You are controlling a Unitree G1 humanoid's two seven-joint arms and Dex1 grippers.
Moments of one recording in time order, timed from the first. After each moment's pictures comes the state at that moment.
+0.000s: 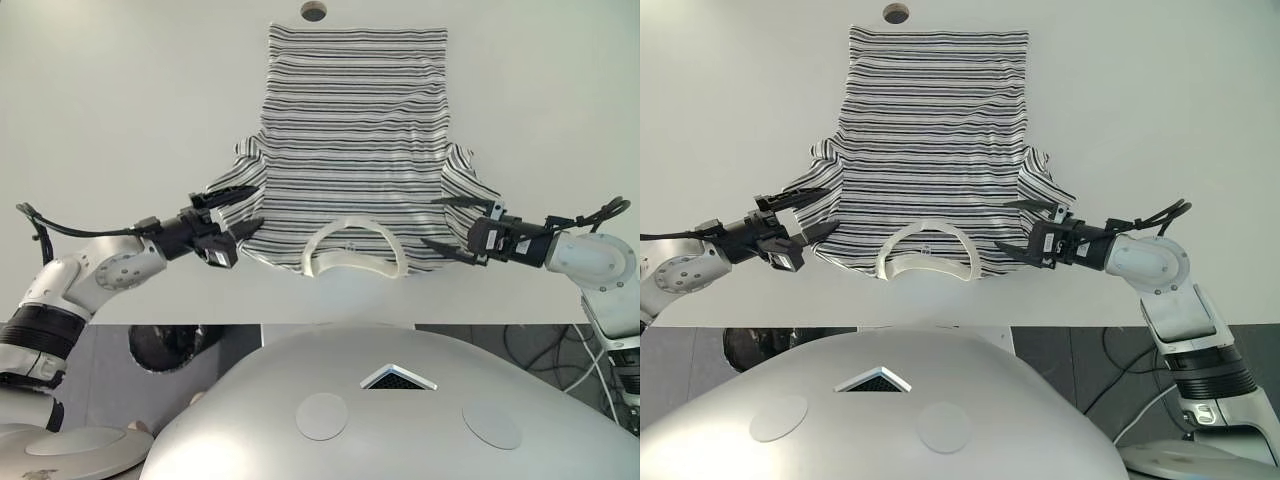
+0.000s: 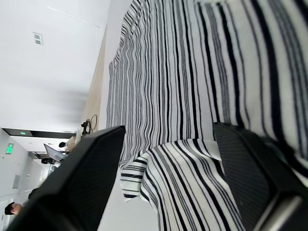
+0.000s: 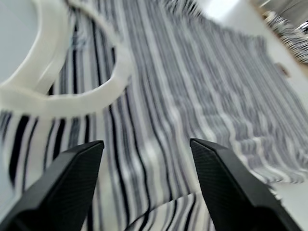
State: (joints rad) left arm 0.19 1.00 -0.33 0.12 0.48 -0.85 -0.16; right arm 0.34 -0.85 0.16 -0.21 0.02 -0.24 0.87
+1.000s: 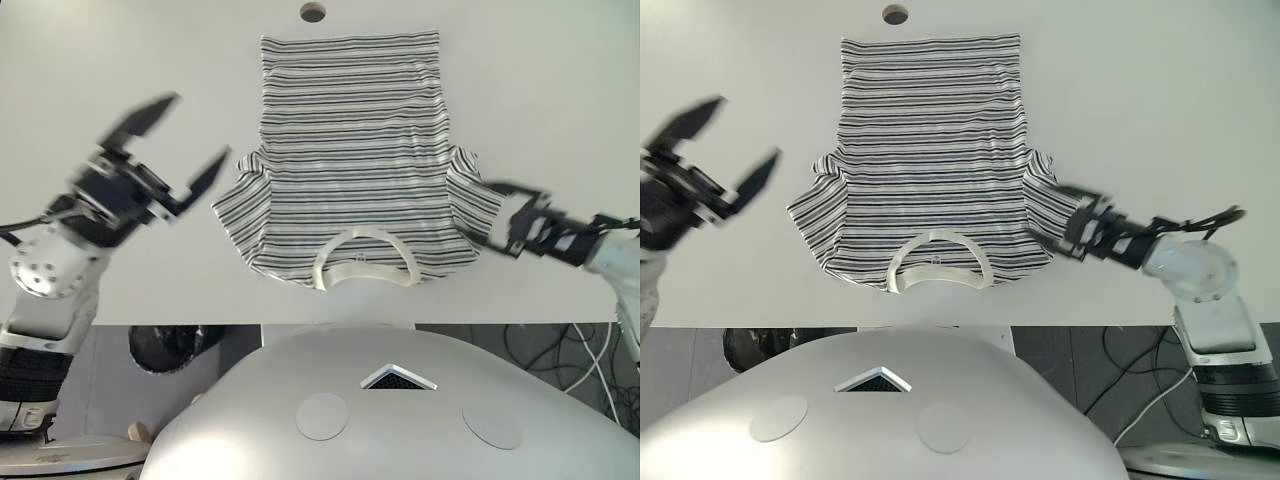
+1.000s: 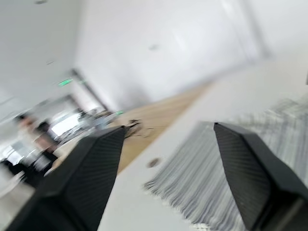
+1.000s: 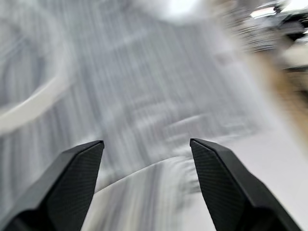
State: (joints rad) left arm 0.41 0.94 0.07 -0.23 -0.67 -0.53 -0.46; right arm 0.38 -0.83 -0.17 -0.30 0.32 -0.19 0.77
